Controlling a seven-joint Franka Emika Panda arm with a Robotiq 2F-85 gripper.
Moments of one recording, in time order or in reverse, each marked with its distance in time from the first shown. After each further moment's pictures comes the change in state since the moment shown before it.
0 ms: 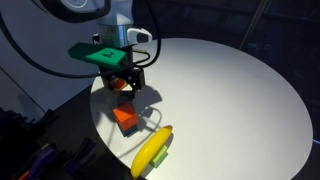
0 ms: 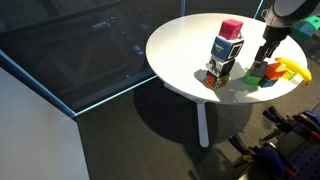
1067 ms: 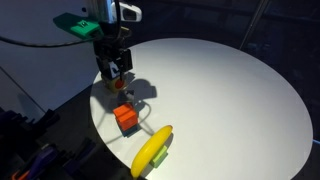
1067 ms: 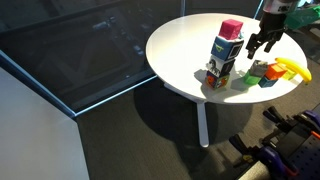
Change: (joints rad) arm 0.059 -0.107 0.016 0.014 0.083 -0.118 0.250
